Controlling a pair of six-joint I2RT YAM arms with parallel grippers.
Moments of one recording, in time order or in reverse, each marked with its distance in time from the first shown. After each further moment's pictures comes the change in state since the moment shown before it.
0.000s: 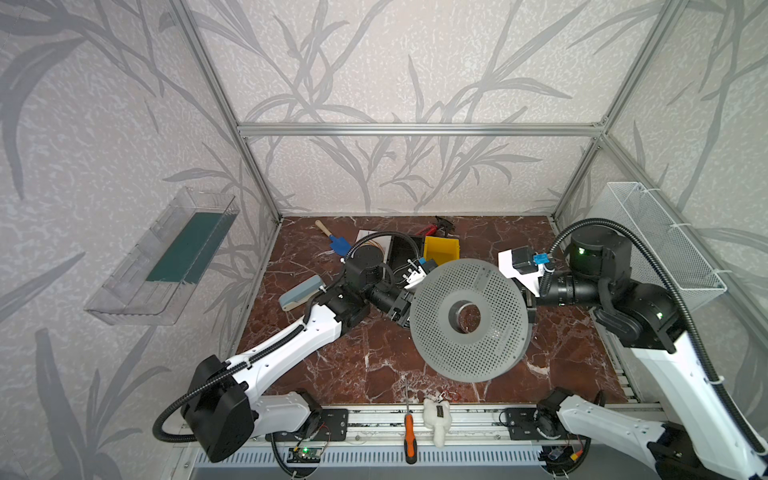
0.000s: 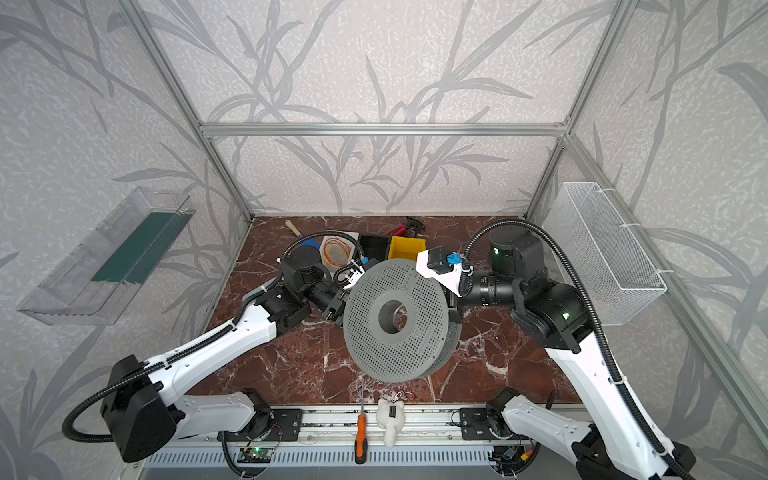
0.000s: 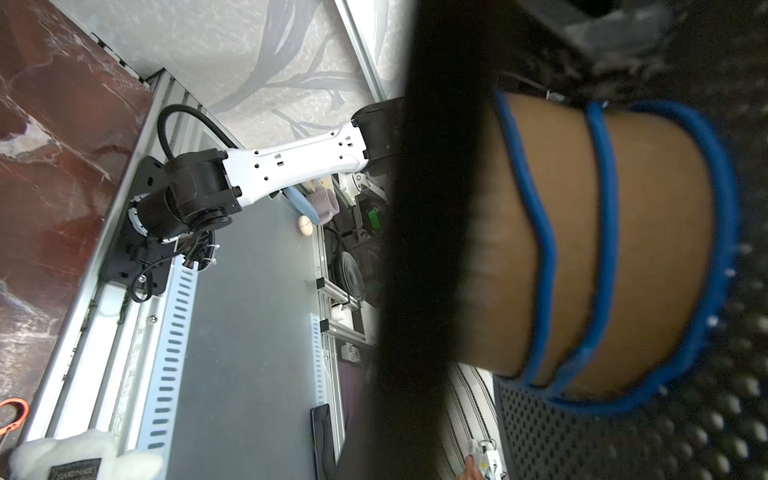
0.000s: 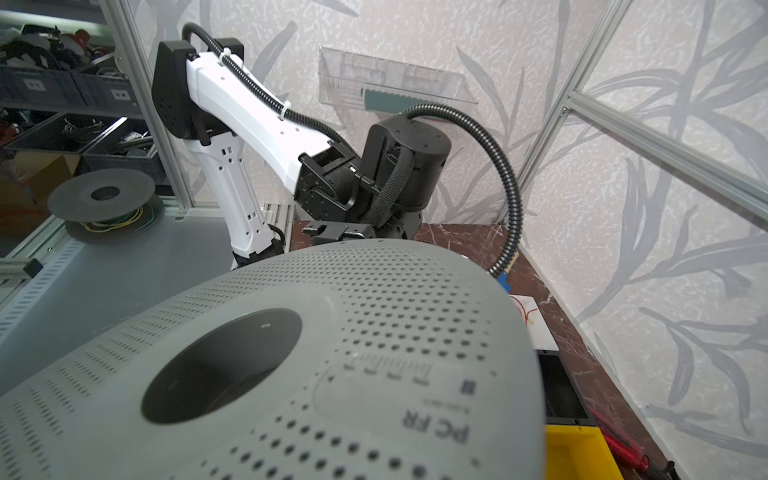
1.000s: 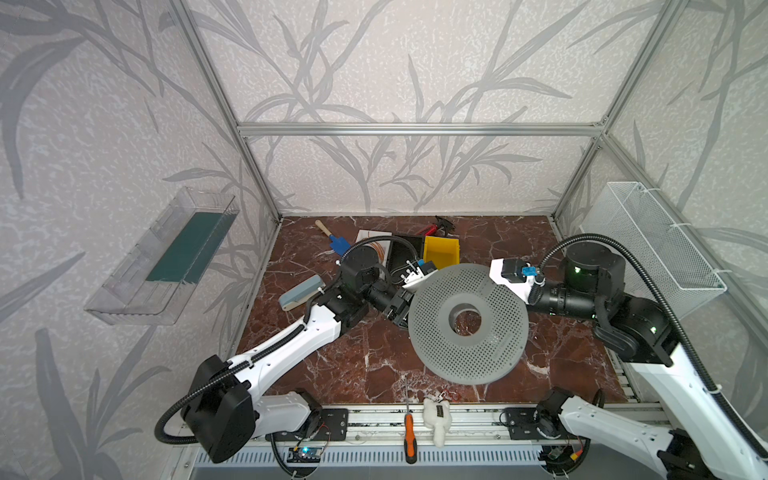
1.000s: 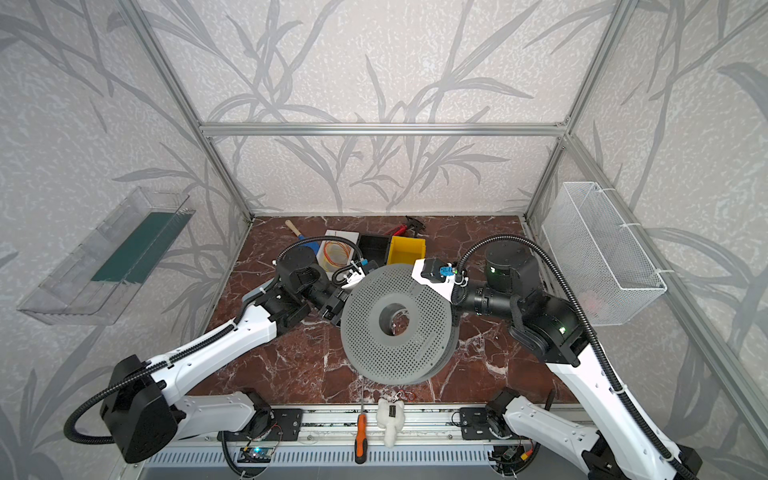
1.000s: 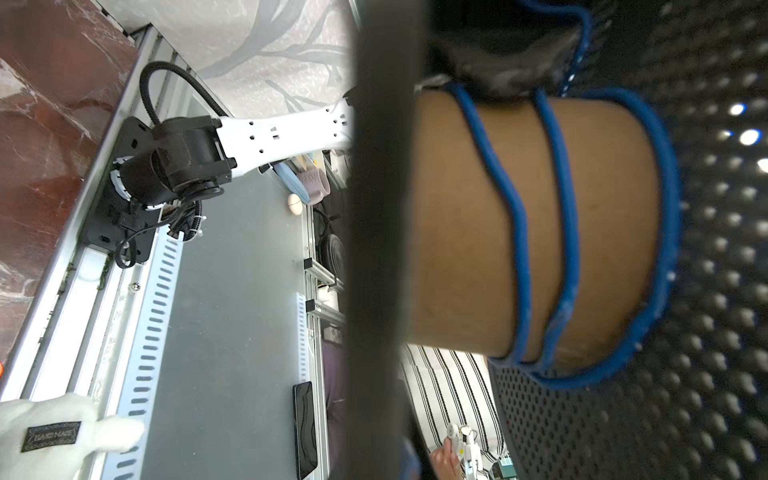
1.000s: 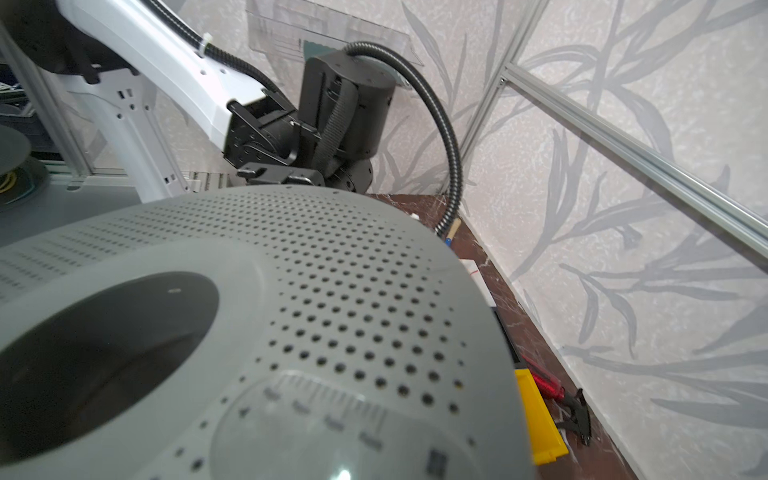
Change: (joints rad) left arm 0.062 -0.005 -0.042 0.144 0.047 -0.173; right arm 0.066 -0.101 -0.161 0.108 0.296 0.019
